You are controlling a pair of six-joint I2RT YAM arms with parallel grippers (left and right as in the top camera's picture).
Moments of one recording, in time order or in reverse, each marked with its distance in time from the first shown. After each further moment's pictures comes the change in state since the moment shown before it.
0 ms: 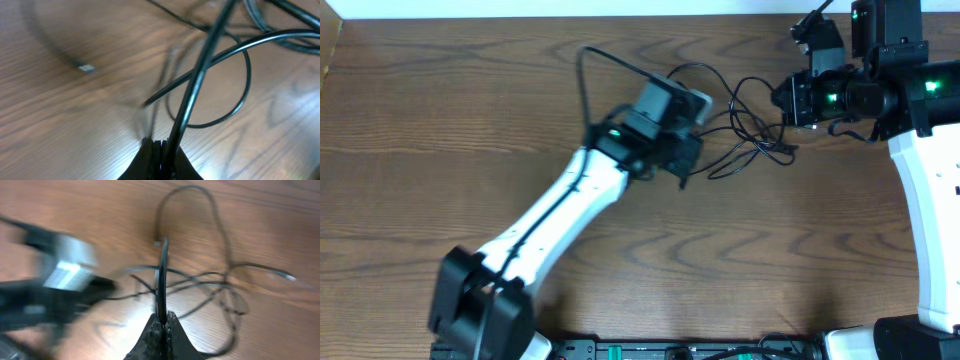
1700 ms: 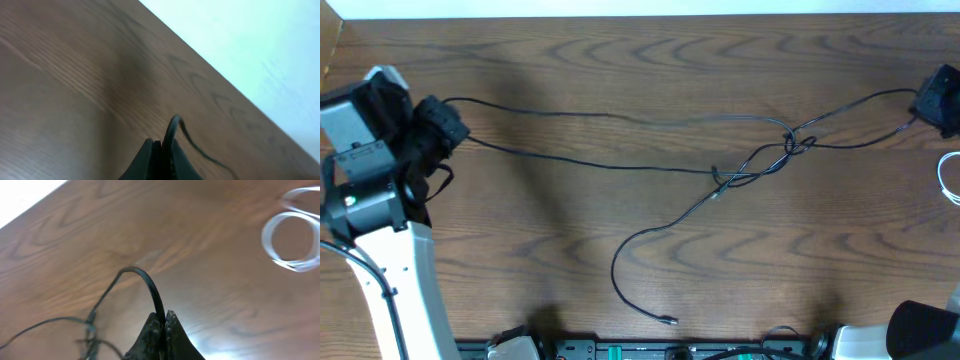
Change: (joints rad) left arm 0.930 -0.438 0.000 -0.190 0.032 -0.345; right arm -0.483 0.000 0.000 -0.045 0.226 0.214
